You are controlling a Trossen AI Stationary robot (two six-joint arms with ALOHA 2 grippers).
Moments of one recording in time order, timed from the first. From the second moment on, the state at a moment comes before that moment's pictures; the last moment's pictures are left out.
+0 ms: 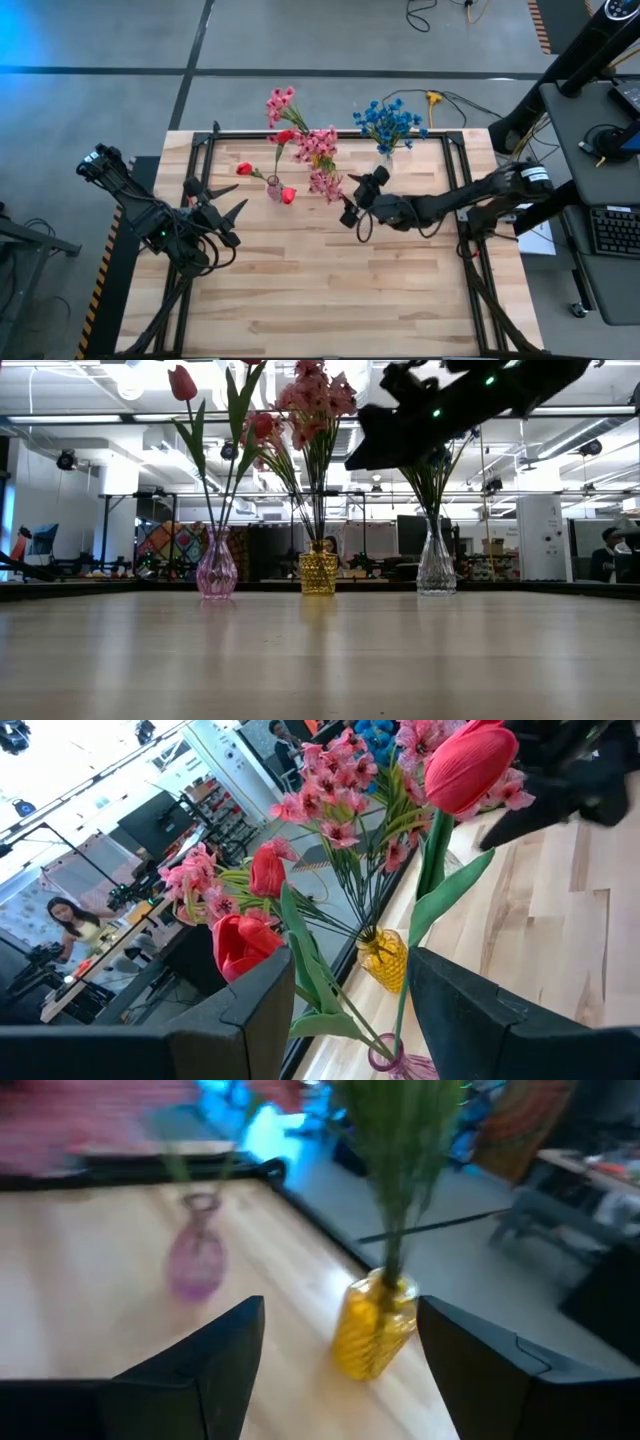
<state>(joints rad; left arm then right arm) -0.74 1.01 0.99 -1.06 -1.38 -0.51 0.09 1.52 0.77 0.44 0.77 -0.01</state>
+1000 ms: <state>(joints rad) -0.74 1.01 0.99 -1.07 -1.38 -0.51 -0.09 1.80 0.95 0.74 0.73 -0.15</state>
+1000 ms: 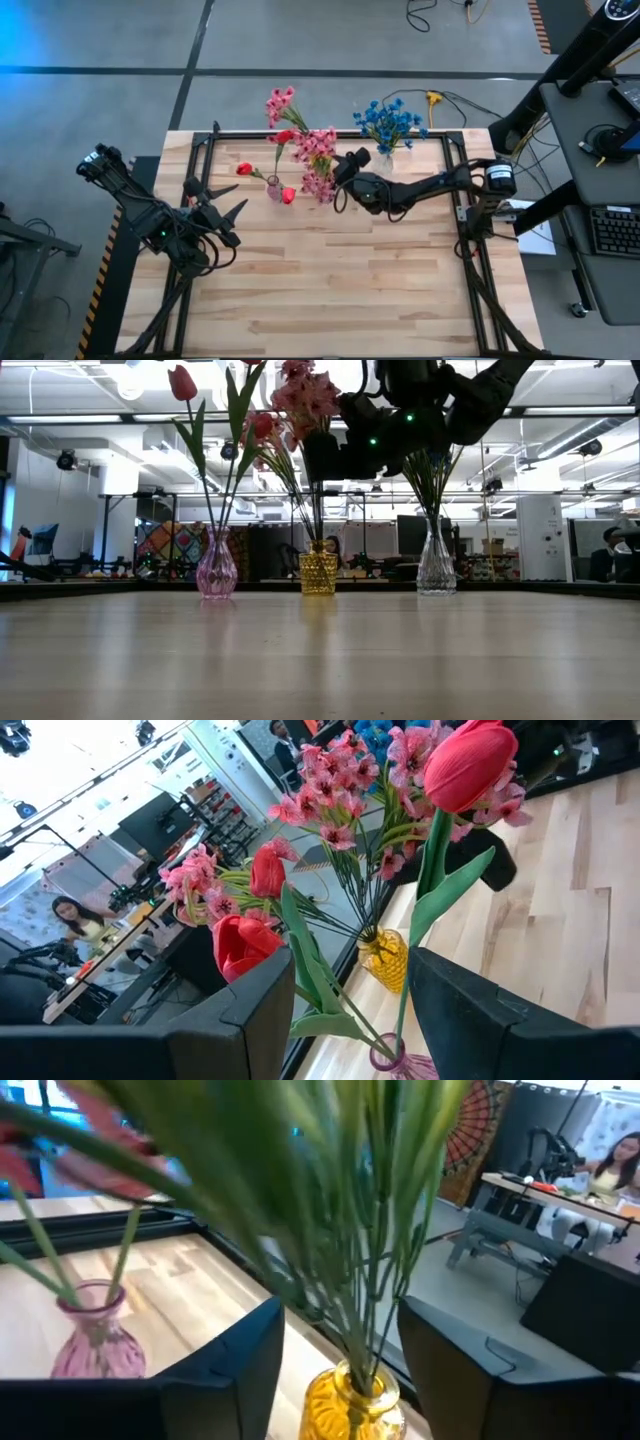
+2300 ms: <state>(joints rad) -0.74 1.02 0.99 -1.07 -1.38 -0.51 -0.10 1.79 0.96 0.73 0.73 -0.07</state>
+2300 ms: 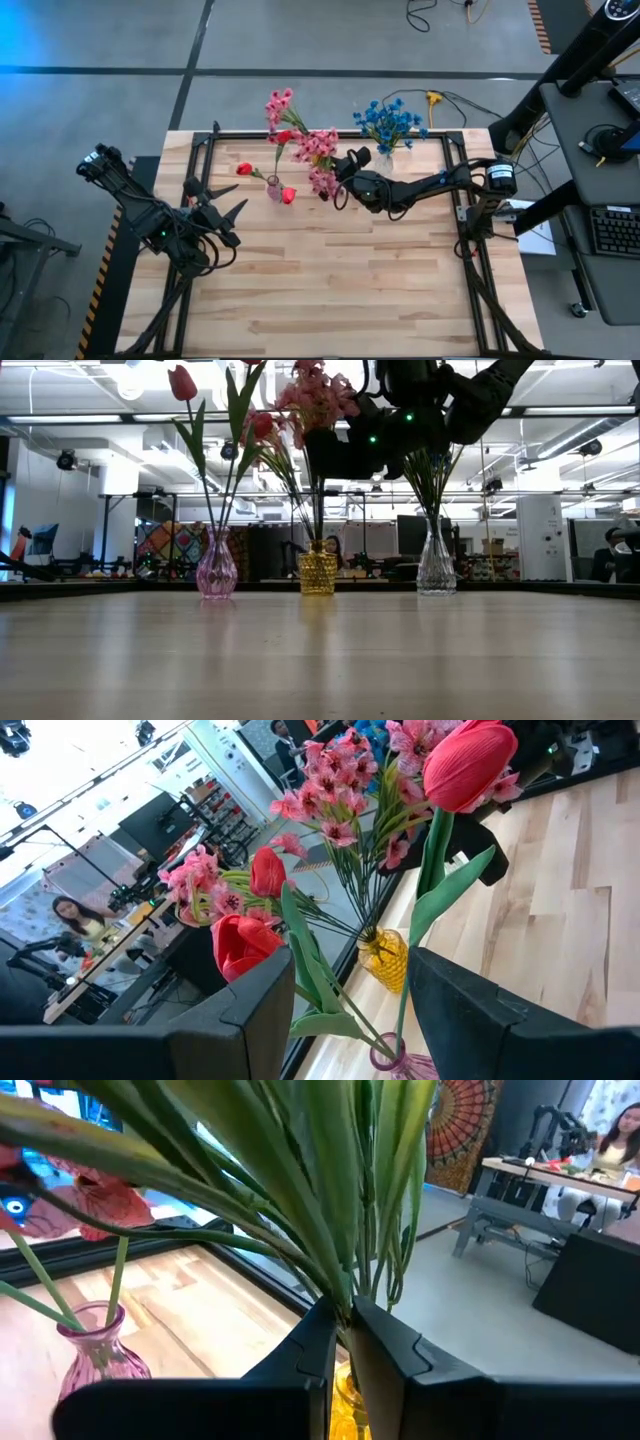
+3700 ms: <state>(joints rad) -0.74 1.02 0.99 -1.07 -1.38 -0.51 -0.13 1.79 0.96 0.63 0.73 -0.04</state>
